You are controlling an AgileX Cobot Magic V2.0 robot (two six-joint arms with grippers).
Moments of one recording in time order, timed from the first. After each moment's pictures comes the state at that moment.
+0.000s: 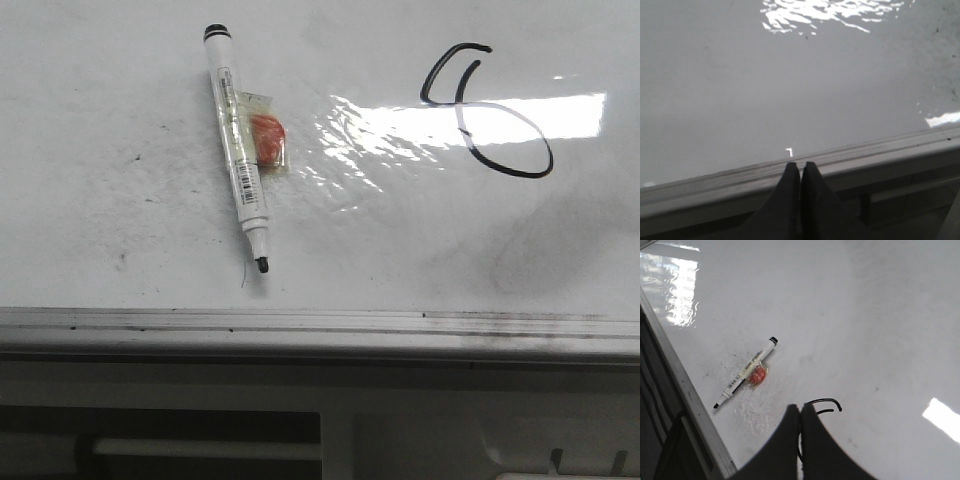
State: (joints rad) left arm -0.25 0.03 -0.01 -0.23 0.31 0.28; right arm 0.50 0.12 -0.46 0.44 0.45 -0.87
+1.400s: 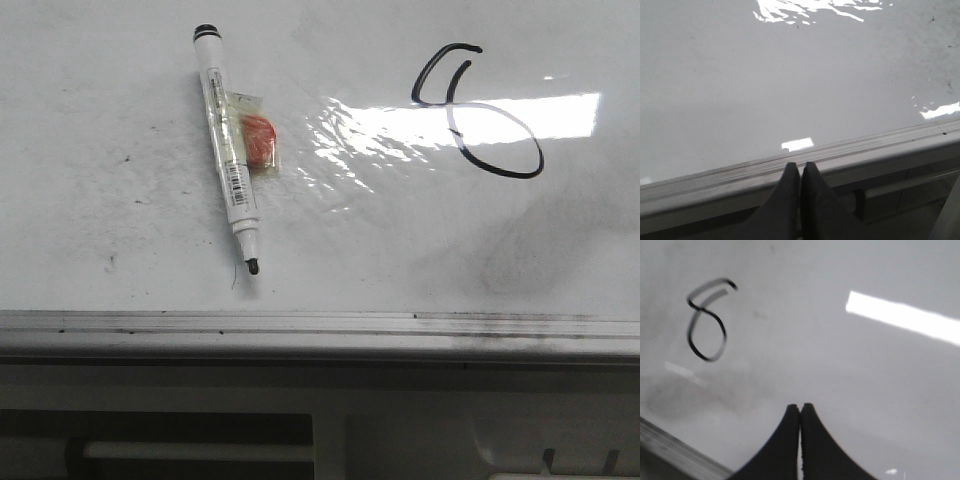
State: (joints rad) left arm -0.24 0.03 -0.01 -0.23 0.32 0.28; right arm 0.23 0.12 -0.15 -0.02 0.24 -0.21
